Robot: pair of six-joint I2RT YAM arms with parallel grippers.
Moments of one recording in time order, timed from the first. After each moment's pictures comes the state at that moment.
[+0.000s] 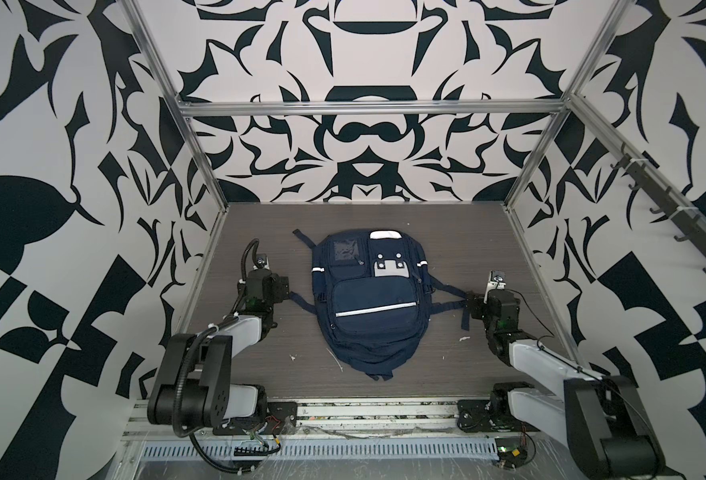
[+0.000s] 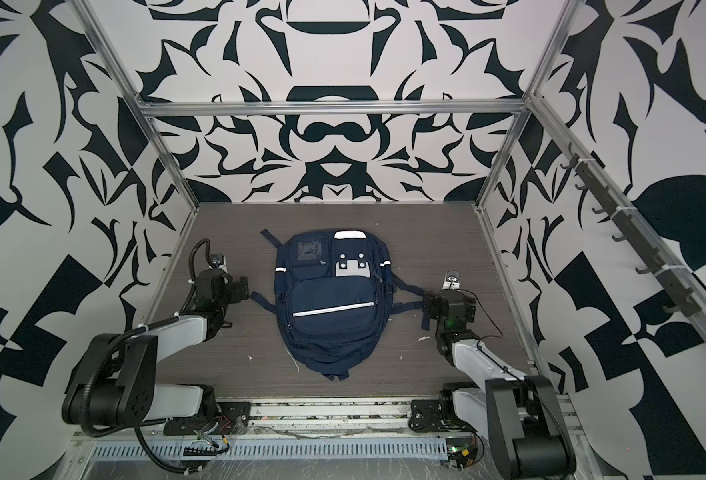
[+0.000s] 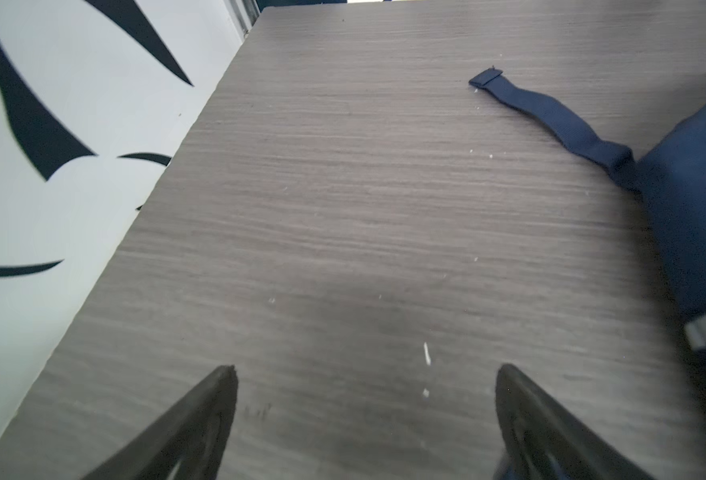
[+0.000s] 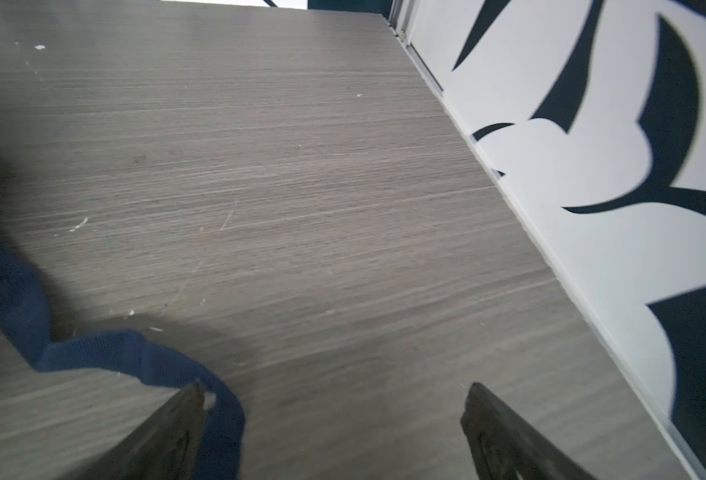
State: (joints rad) left arm -0.09 1.41 0.45 0.39 -0.26 -0.04; right arm 0.05 1.17 0.25 0.35 0.31 0.07
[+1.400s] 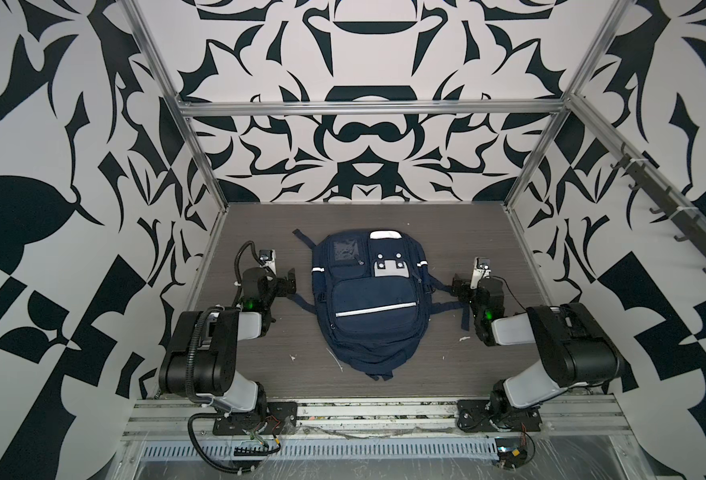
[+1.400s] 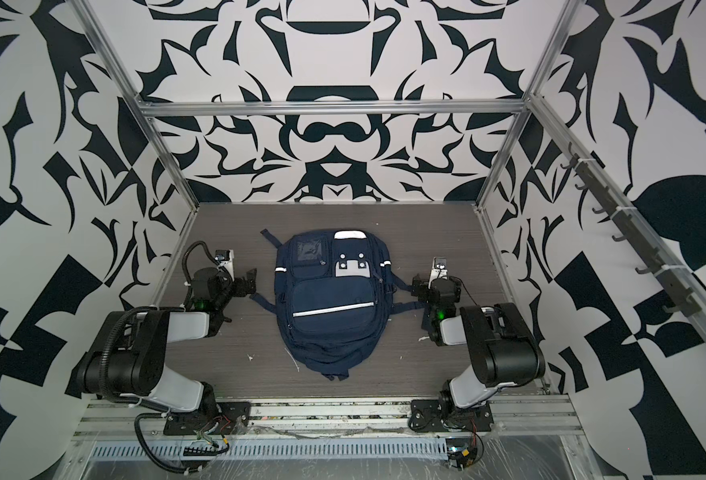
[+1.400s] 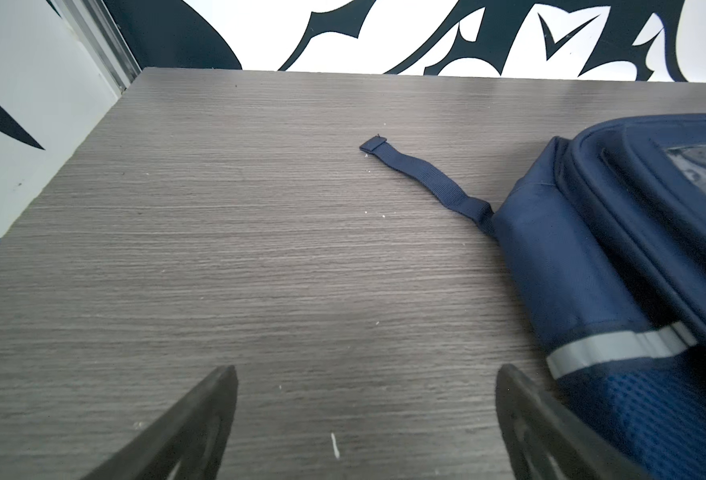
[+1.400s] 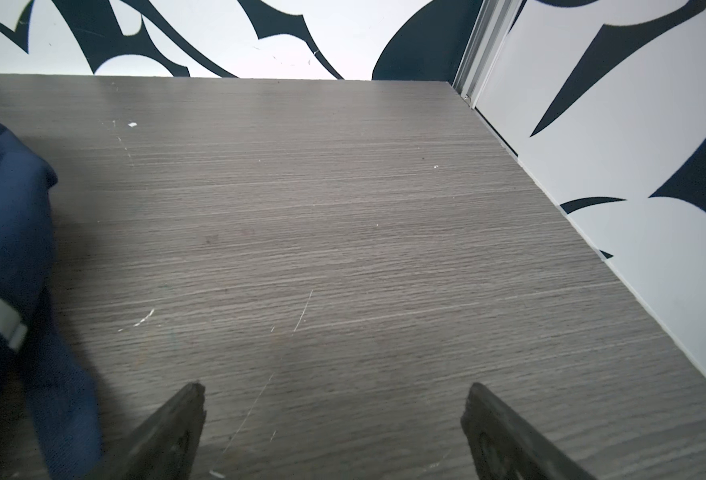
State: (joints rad) left arm -0.03 1.53 0.41 0.70 0.08 -0.02; right arm 0.07 1.56 0.29 0.87 0.22 0.04
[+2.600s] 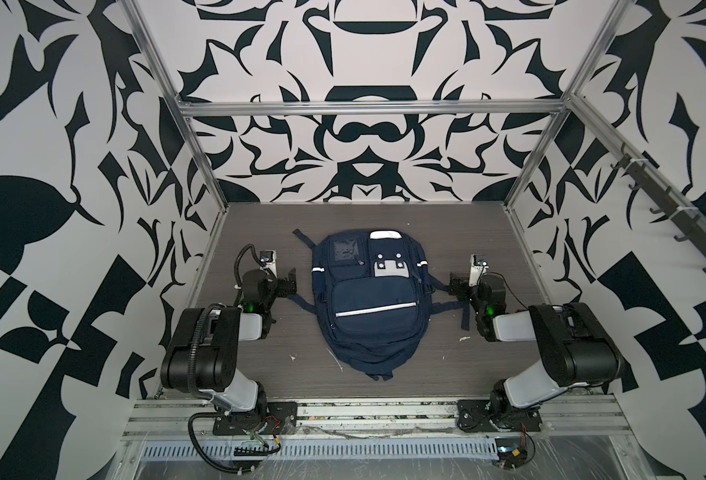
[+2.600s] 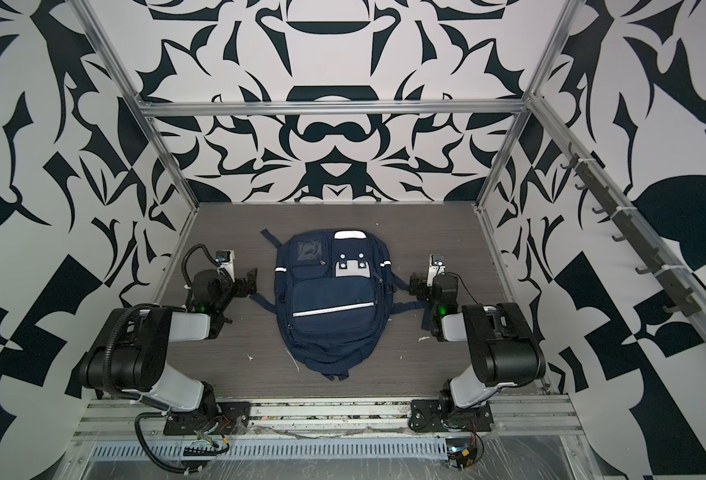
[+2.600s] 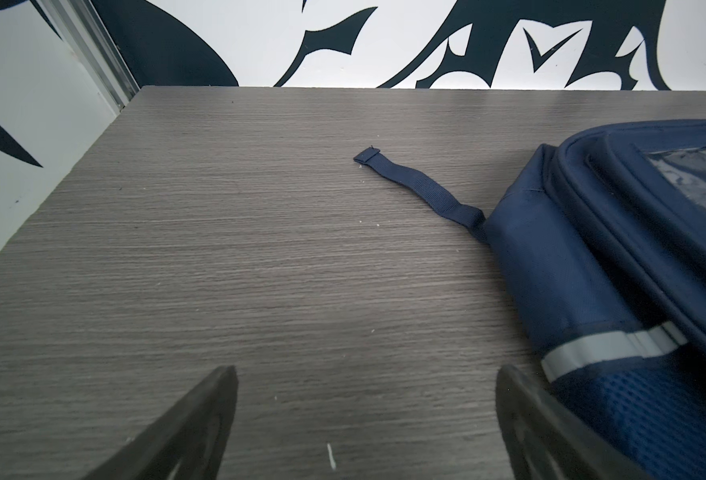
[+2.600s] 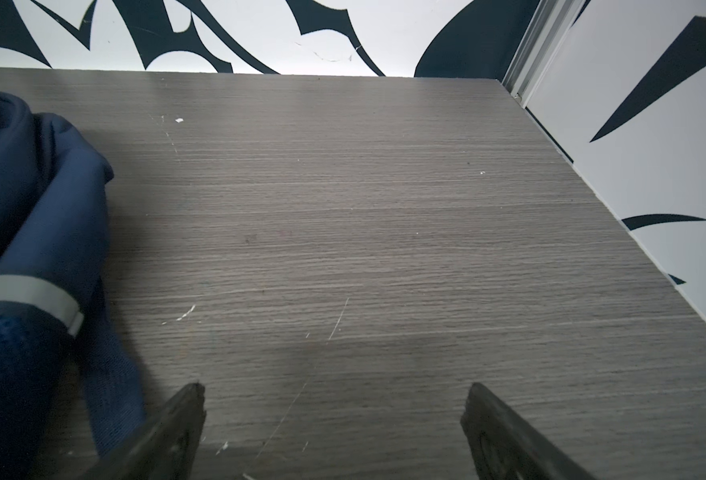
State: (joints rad) left arm -0.03 1.55 0.39 0.78 0.09 -0.01; right arm 0.05 1.56 0.34 0.79 0.09 0.02
